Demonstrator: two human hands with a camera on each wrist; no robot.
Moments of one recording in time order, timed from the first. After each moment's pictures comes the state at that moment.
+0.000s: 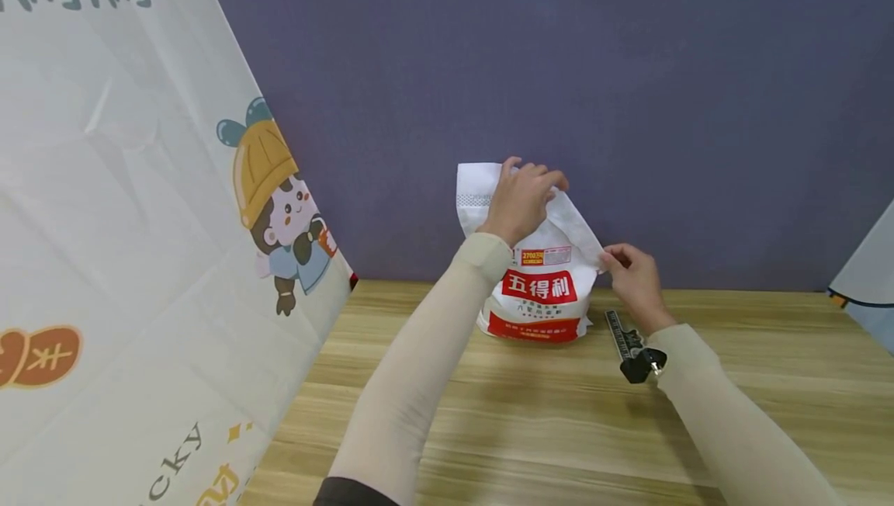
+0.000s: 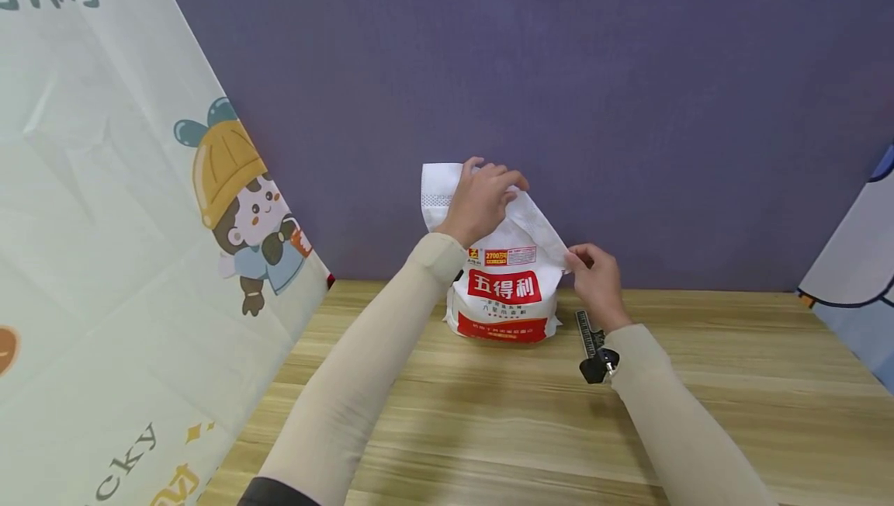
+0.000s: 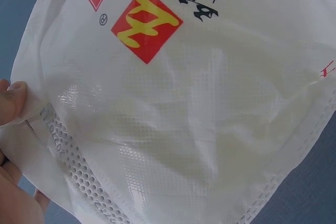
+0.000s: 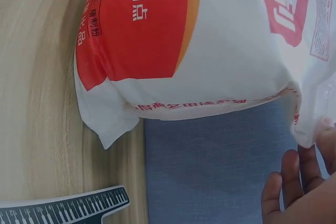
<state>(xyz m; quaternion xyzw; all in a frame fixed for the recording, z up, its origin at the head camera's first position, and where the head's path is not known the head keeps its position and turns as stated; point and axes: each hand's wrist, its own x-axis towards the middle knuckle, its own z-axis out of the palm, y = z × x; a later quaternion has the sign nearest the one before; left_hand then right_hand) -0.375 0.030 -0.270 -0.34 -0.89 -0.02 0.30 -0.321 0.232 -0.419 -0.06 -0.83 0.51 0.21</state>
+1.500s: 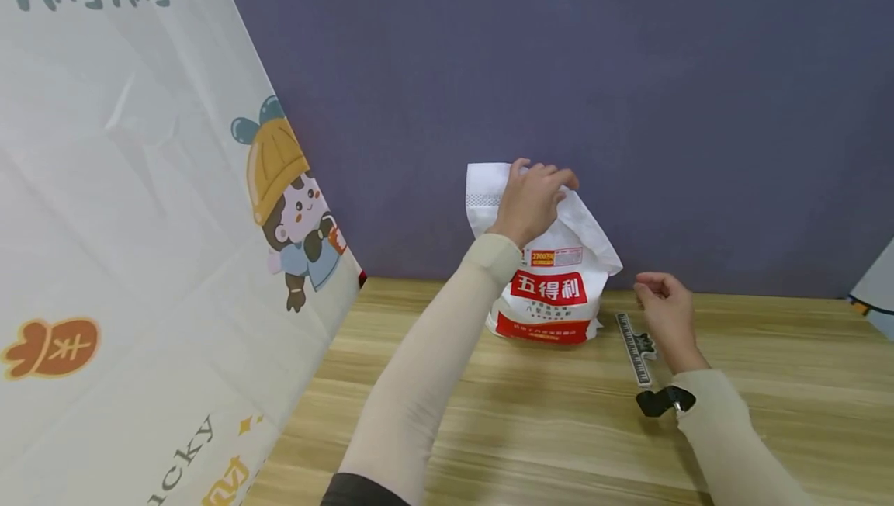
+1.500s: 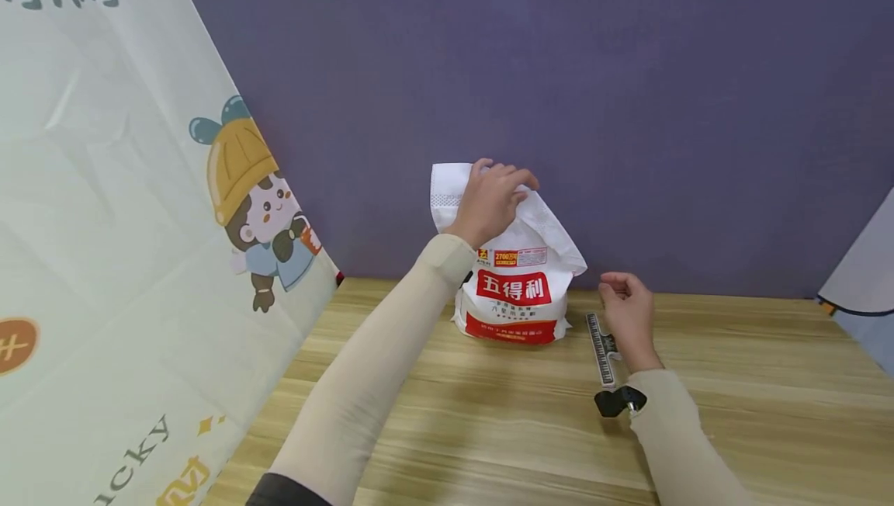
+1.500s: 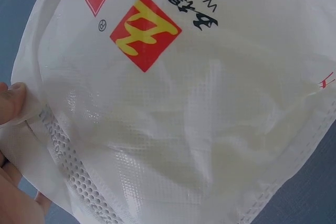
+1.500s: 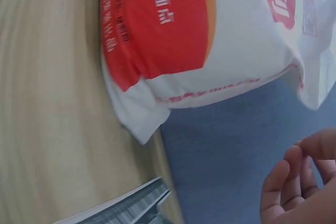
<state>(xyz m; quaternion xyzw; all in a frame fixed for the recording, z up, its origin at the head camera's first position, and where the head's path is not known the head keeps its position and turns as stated) -0.376 0.031 -0.270 -0.33 -0.89 -0.03 0.31 -0.291 0.246 -0.450 -0.13 -0.75 0.61 0.22</state>
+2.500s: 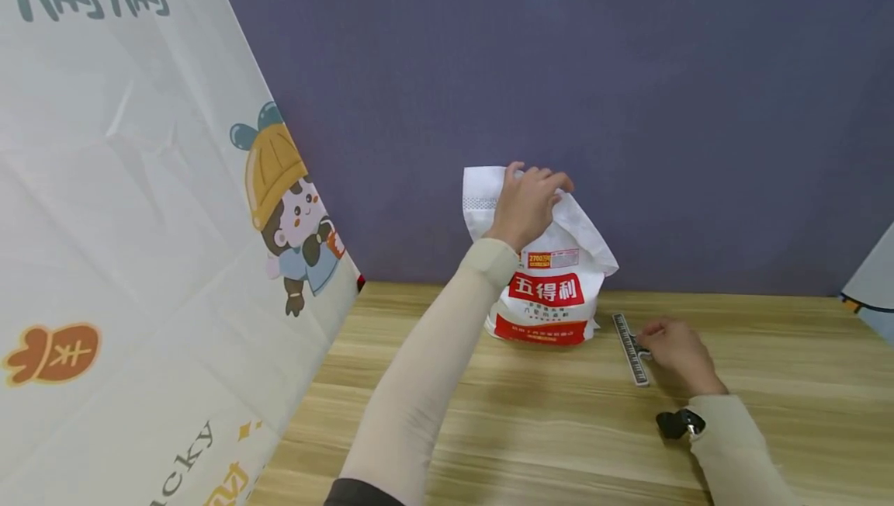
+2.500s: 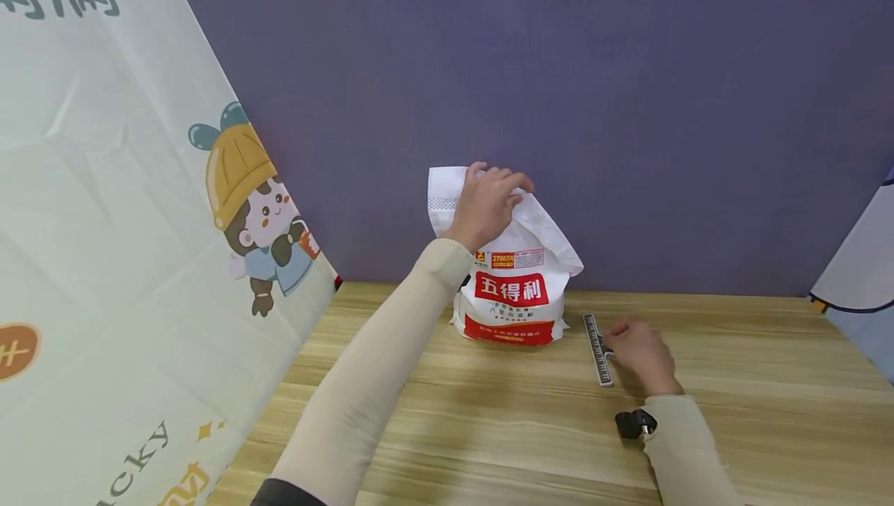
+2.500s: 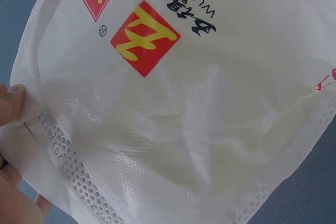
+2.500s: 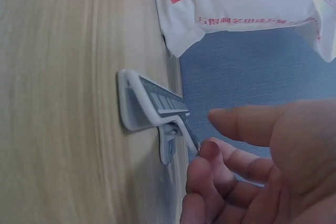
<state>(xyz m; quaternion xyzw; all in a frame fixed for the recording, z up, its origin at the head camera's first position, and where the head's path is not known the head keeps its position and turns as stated) -0.373 0.030 -0.273 -0.33 -0.89 -0.03 0.33 -0.269 0.294 -0.485 -0.07 -0.94 0.33 -0.01</state>
